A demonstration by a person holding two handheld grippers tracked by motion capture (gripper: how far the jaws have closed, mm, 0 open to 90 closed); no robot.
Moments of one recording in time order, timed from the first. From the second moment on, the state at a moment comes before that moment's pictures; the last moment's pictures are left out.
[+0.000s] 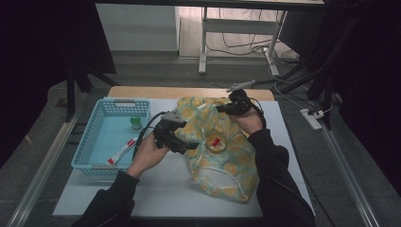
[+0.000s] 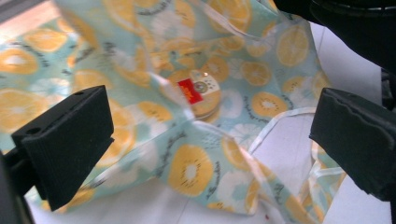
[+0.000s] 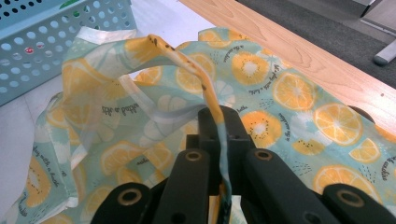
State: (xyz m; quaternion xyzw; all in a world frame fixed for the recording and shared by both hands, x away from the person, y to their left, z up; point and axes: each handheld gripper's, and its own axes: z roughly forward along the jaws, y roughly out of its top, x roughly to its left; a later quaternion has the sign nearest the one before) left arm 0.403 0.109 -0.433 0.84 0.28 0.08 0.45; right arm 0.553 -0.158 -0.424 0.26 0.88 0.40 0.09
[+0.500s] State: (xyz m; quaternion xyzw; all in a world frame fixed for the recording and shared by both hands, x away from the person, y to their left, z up) left arm 0.391 0.165 -0.437 0.83 0.33 0.10 0.44; right arm 0.551 -0.157 -0.425 0.26 0.88 0.40 0.09
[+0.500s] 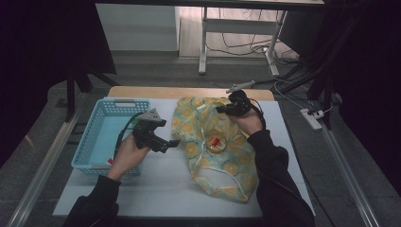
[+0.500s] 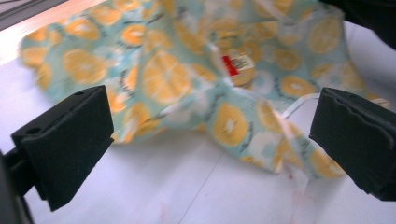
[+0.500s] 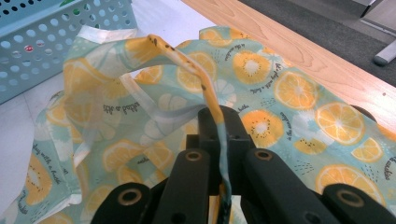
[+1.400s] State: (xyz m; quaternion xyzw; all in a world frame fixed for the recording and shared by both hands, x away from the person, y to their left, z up) left arm 0.380 0.275 -0.458 0.81 0.46 0.16 0.34; right arm 0.550 -0.156 -0.425 0.25 0.88 0.40 0.09
